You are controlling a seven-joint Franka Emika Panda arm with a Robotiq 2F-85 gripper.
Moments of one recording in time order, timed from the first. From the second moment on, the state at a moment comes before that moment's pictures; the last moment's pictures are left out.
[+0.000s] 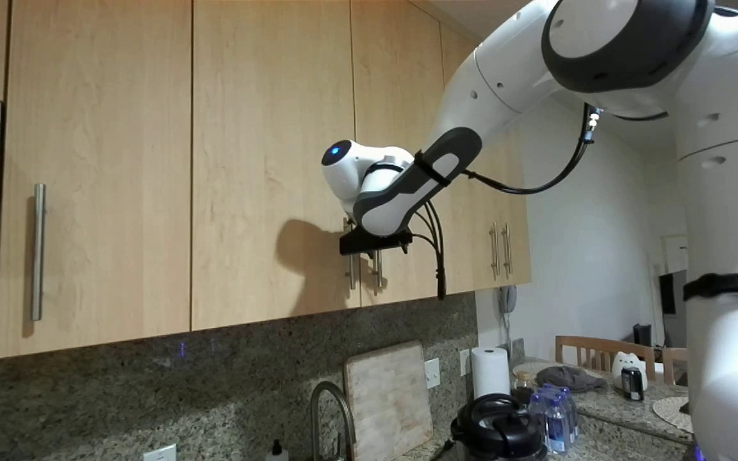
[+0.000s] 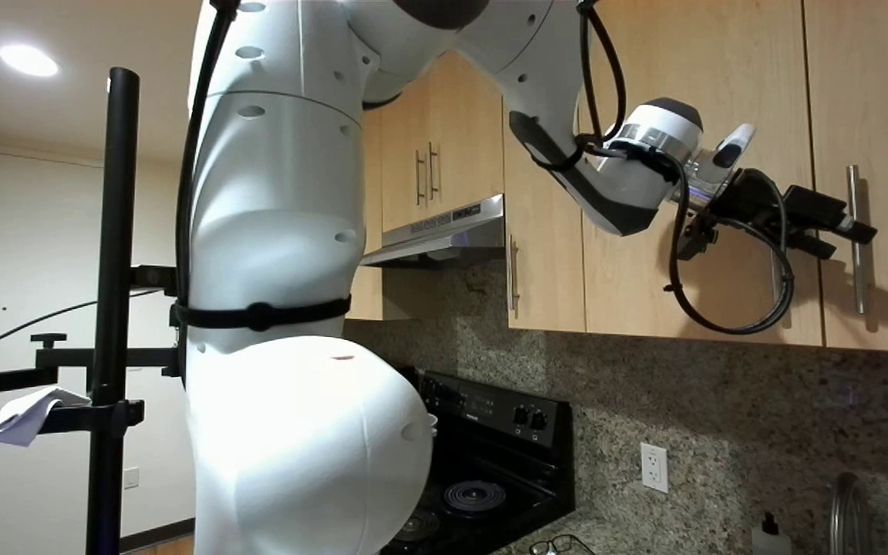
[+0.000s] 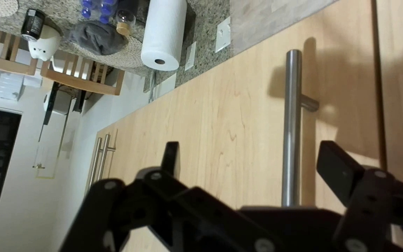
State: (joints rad) arm -0.05 -0.02 -0.04 -1.88 -1.06 2.19 1.42
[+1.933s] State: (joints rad) arm -0.05 0.07 -0.07 -1.78 -1.02 2.13 1.50
